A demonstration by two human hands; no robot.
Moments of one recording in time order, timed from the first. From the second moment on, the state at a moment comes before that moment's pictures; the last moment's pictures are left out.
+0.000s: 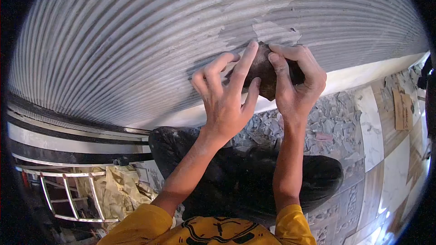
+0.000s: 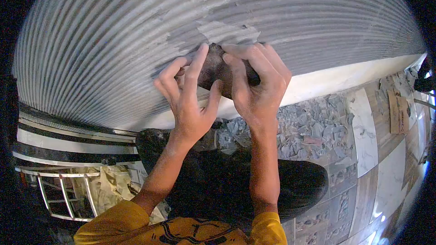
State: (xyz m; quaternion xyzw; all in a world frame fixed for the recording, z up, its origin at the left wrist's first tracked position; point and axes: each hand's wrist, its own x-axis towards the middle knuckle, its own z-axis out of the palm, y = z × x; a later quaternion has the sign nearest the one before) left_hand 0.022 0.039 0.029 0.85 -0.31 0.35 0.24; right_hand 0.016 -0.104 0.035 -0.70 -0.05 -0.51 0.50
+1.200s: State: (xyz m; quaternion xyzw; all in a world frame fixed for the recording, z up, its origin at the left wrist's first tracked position) left_hand 0.021 0.034 0.032 0.82 -0.31 0.37 0.30; right_hand 0.009 -0.100 0.047 -0.70 -0.02 -0.48 0.53
